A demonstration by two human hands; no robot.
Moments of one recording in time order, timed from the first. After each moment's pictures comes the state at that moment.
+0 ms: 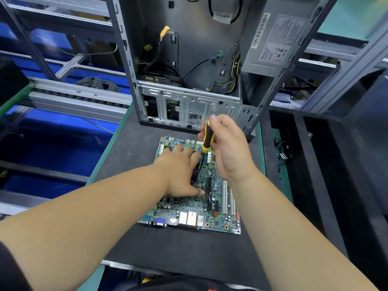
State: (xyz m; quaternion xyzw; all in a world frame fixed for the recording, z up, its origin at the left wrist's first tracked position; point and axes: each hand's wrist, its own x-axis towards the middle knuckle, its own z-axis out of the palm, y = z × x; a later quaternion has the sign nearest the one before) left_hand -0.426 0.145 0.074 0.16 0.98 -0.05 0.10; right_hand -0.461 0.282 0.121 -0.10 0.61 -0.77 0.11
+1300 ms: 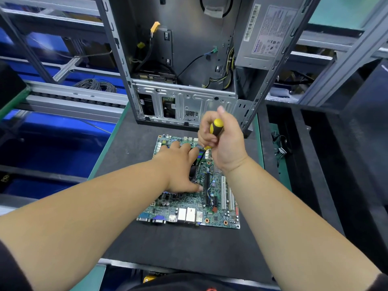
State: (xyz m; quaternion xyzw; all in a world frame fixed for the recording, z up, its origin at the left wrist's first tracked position) left_hand -0.427 0.150 0.080 0.14 0.98 -0.05 0.13; right_hand -0.469 0.279 0.125 -0.15 0.55 -0.81 0.15
